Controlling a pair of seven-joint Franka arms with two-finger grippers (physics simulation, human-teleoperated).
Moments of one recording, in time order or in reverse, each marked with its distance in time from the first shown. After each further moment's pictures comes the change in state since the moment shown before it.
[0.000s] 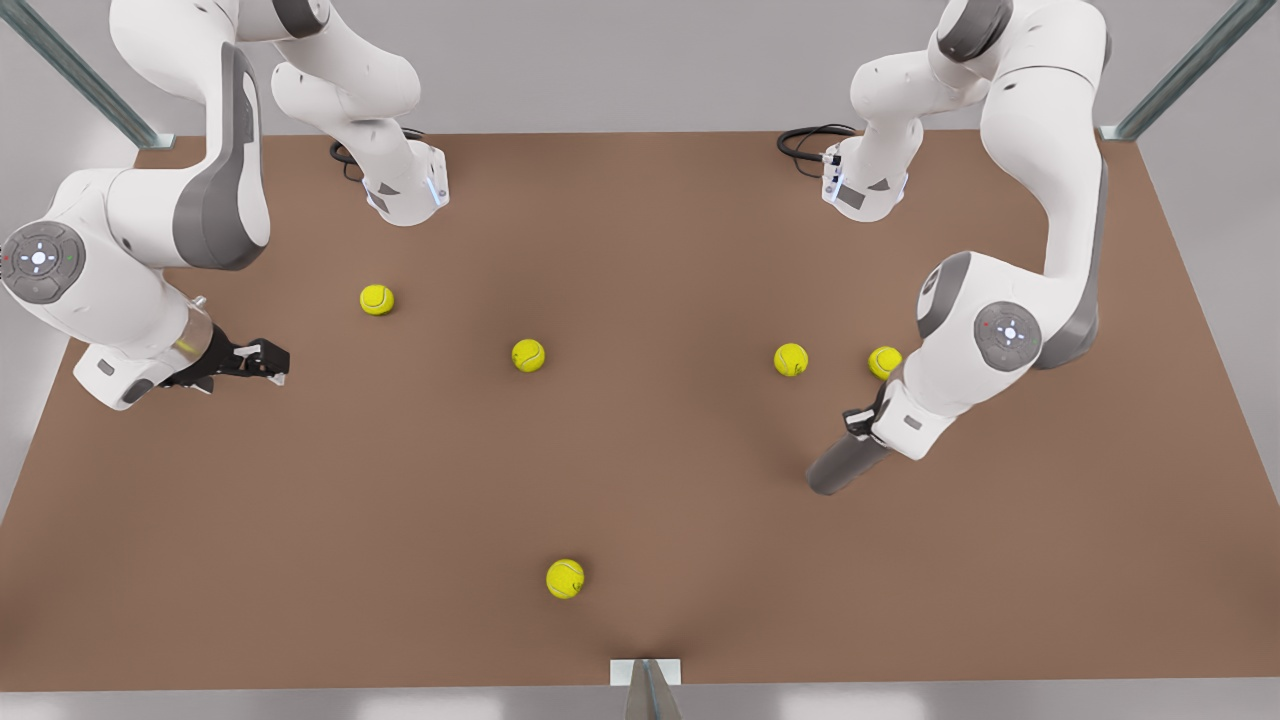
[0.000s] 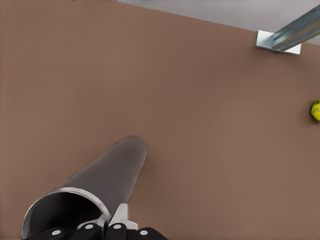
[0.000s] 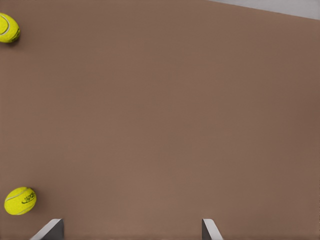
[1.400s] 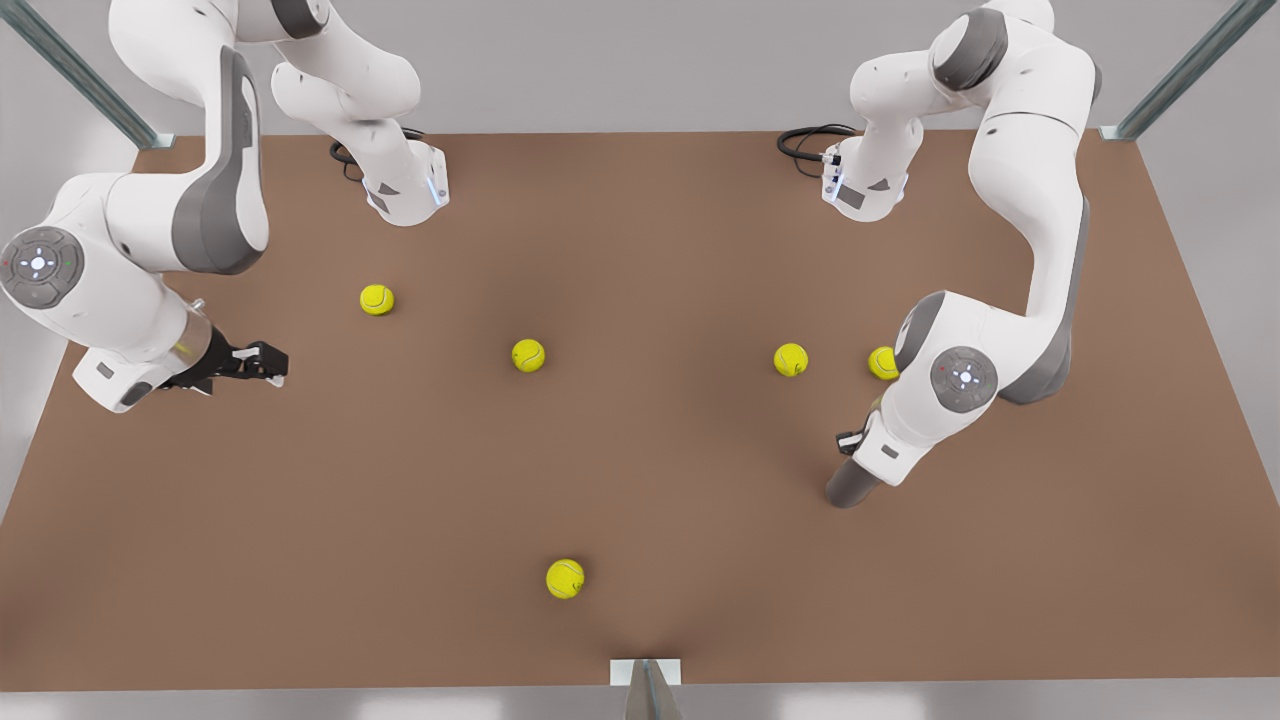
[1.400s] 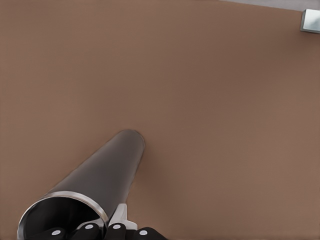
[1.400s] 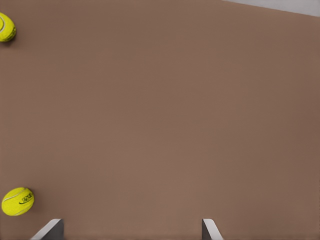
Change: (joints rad) left arm -0.035 0.115 0.014 0.040 0.139 -0.013 -0.043; right arm -0.010 0.003 0.000 -0.008 -0.001 0.008 -0.002
